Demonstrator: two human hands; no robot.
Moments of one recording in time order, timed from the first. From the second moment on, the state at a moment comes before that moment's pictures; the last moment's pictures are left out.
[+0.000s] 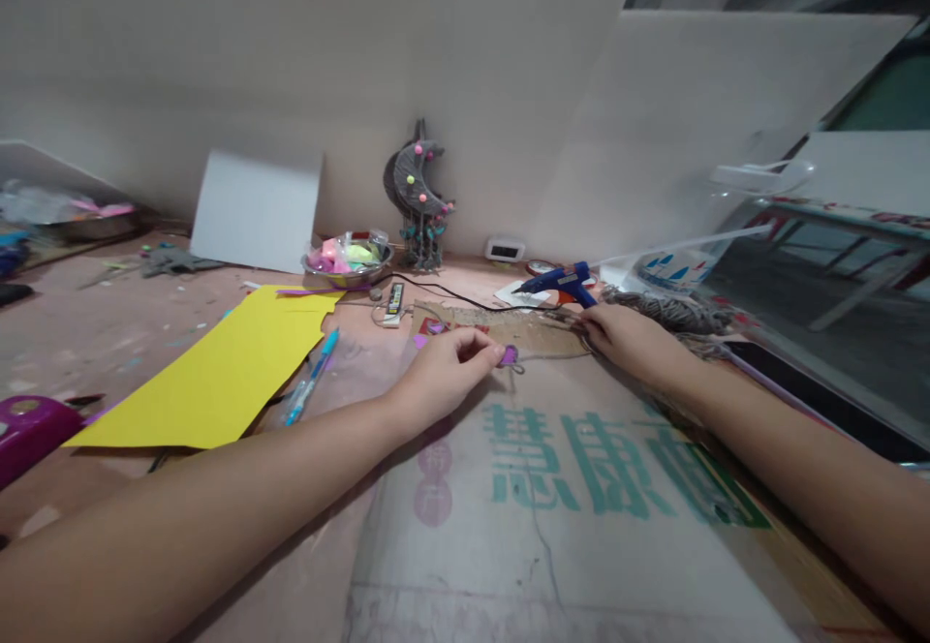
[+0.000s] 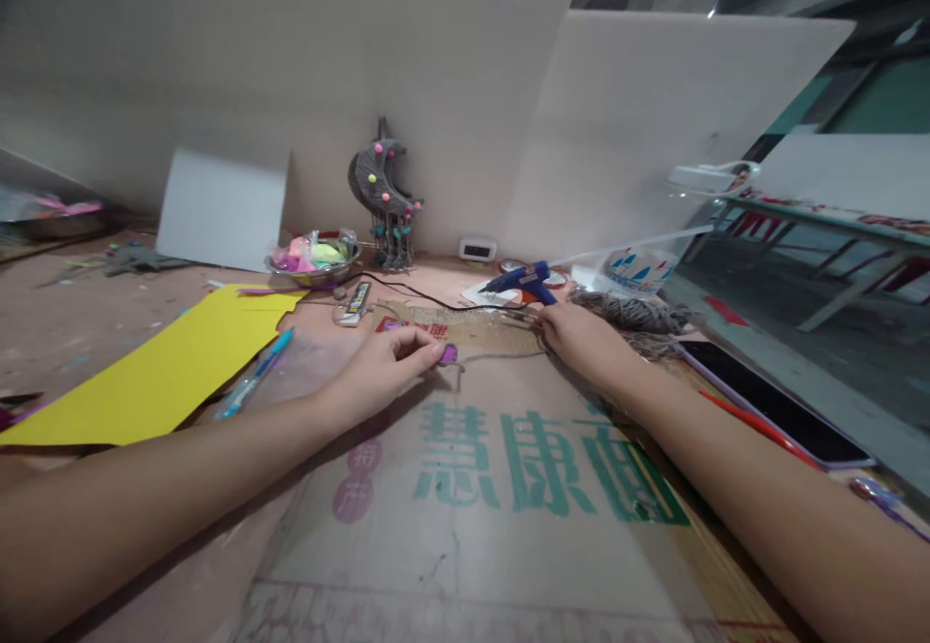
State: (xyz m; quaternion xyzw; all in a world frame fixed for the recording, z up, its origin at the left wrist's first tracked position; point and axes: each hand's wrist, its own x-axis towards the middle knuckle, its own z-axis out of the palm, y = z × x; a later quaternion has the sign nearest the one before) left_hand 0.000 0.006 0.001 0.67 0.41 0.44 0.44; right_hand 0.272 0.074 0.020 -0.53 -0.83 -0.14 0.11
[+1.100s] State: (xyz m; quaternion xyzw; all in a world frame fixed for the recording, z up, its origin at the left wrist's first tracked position) left_hand -0.001 0.005 -0.001 0.68 0.40 0.45 0.41; right_hand 0.191 -0.002 0.022 -0.50 -0.80 0.16 0.28
